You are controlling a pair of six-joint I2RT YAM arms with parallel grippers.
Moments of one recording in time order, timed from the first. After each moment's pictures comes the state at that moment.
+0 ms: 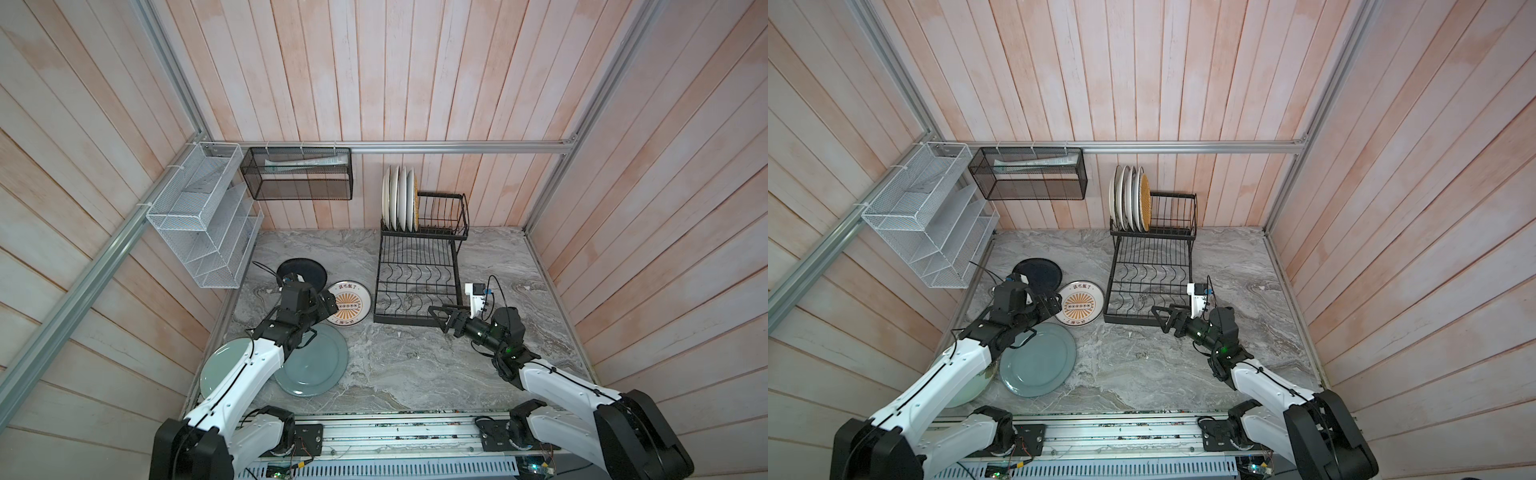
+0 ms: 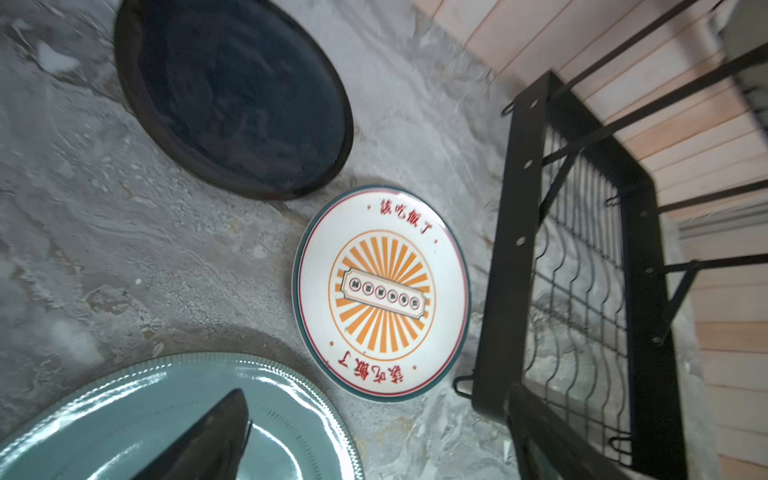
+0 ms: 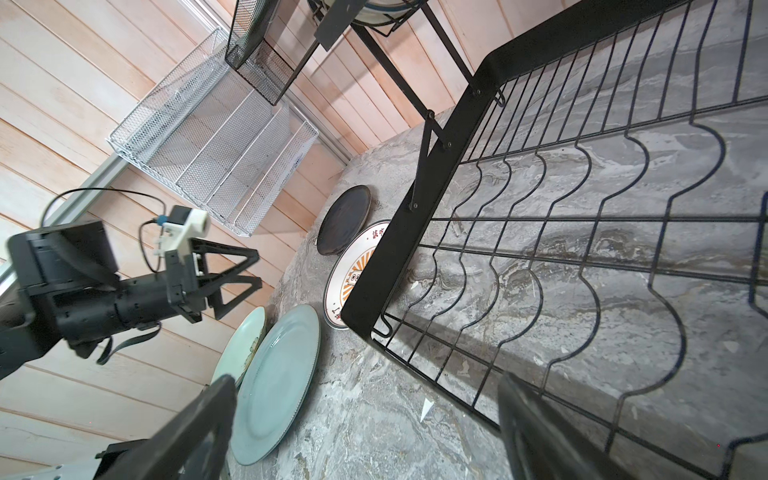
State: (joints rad) left arm -0.24 1.15 0.71 -0.34 0.03 -0.62; right arm 0.41 1.10 0.29 0.66 -0.48 0.69
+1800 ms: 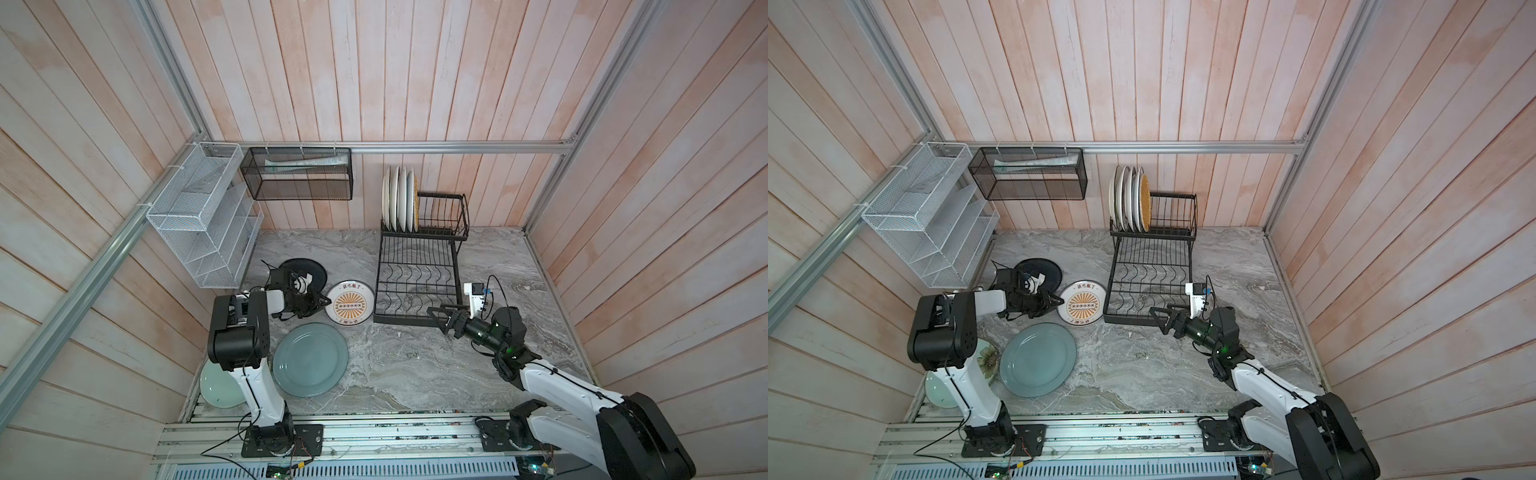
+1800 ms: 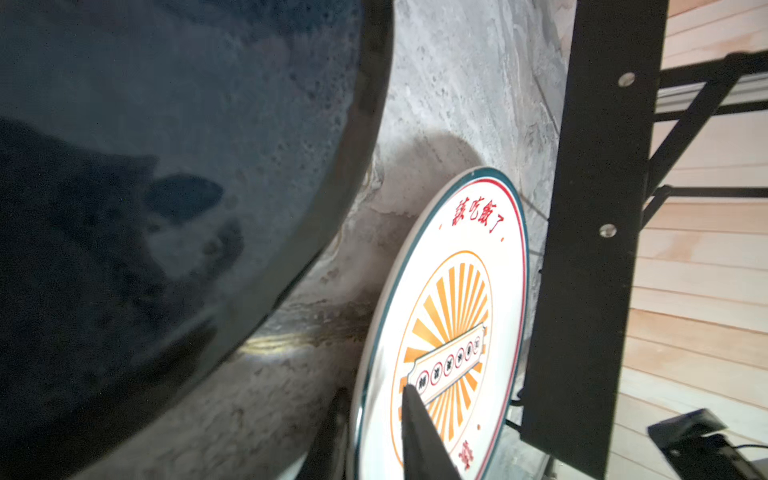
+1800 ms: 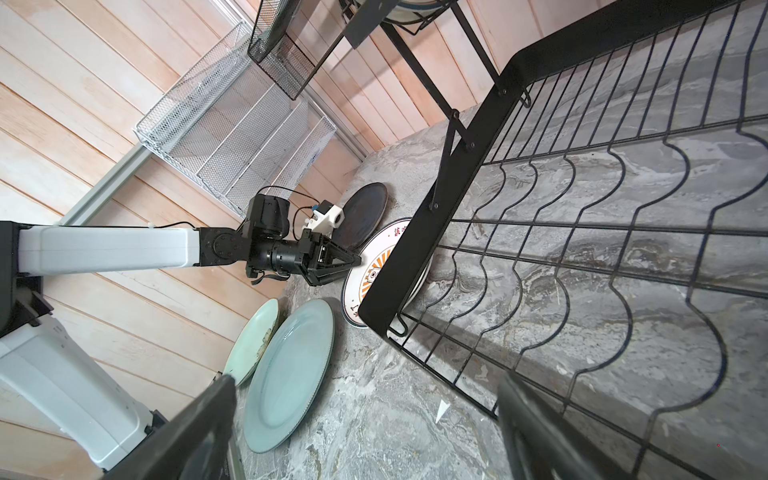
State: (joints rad) left arm 0.11 1.90 0.98 -0.18 0.79 -0.32; right arm 0.42 1.09 0.29 0.66 -0.52 0.69
